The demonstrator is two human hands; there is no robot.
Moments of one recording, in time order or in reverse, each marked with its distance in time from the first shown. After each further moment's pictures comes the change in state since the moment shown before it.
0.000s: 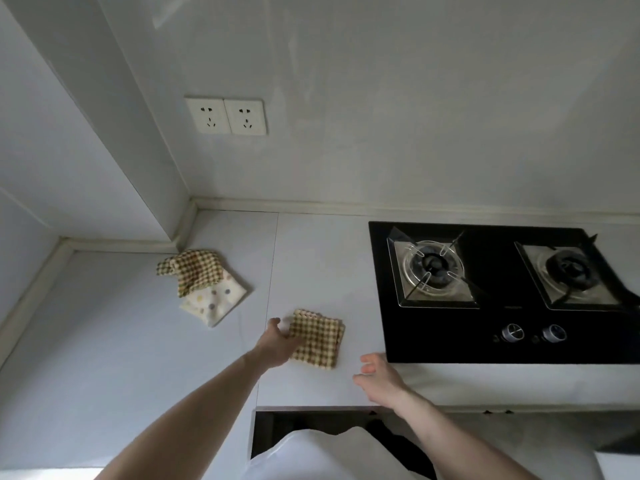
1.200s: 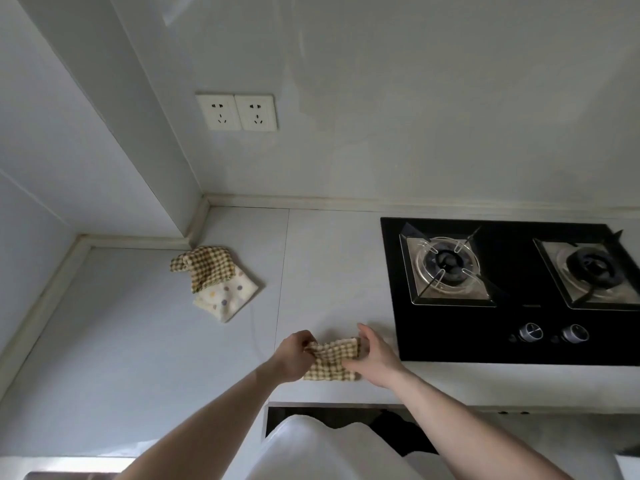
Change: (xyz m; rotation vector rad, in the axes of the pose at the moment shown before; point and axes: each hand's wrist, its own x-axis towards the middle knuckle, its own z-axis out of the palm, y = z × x) left_hand -0.017 -0.010 0.017 0.237 -0.023 0.298; right_hand 0.007 -0.041 0.004 -0.083 -0.017 -0.202
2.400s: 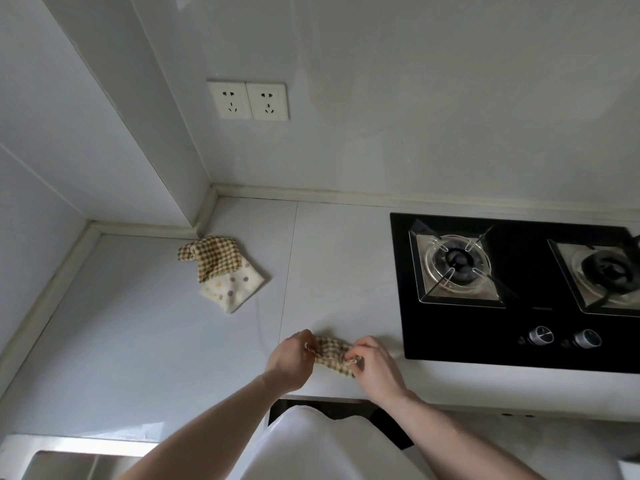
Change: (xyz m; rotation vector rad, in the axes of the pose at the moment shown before) left_hand -0.016 -0.025 0.016 0.199 0.168 0.049; right_hand -0.002 0.021 0.031 -0.393 0.181 -0.320
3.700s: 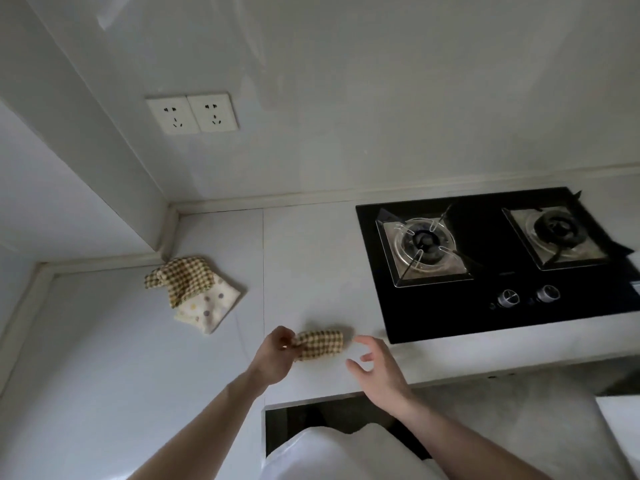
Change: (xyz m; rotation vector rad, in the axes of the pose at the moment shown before) left_hand 0.012 0.008 -0.025 -0.546 -0.115 -0.190; right_hand -0.048 -0.005 -0.017 0.442 0.105 0.259
